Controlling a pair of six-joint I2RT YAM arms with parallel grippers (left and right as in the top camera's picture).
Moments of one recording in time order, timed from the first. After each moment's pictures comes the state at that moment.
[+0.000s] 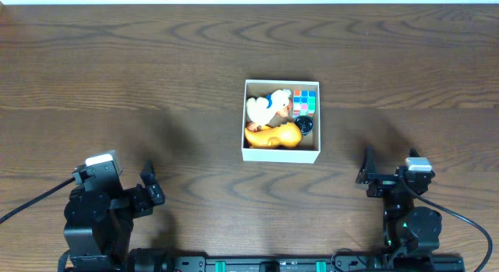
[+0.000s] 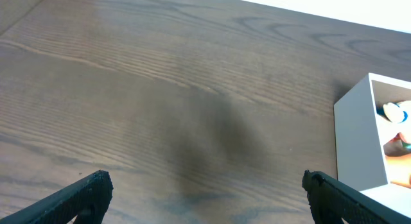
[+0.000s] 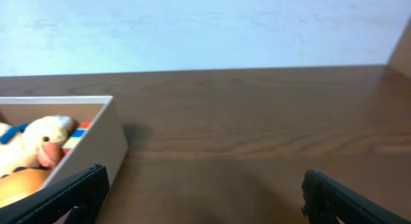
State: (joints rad) left arm 0.00 0.41 0.80 -0.96 -0.12 -0.18; right arm 0.04 0.01 0.04 -0.14 0.06 0.09
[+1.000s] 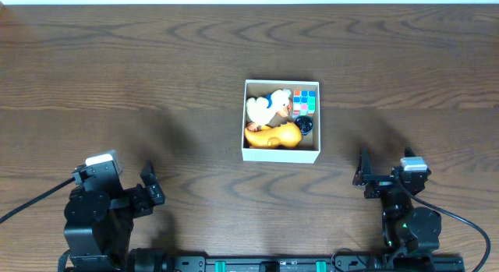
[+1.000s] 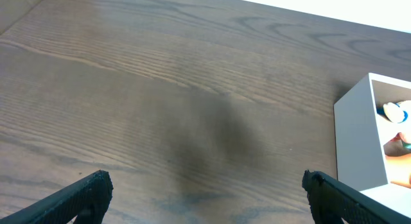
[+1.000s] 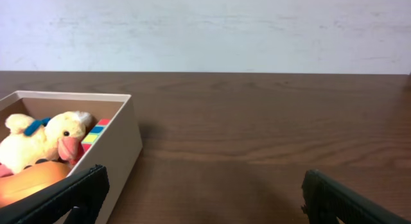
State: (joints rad) left arm 0.00 0.41 0.80 -0.96 -0.12 -0.18; right arm 0.05 0.01 0.04 -0.14 0.00 0.07
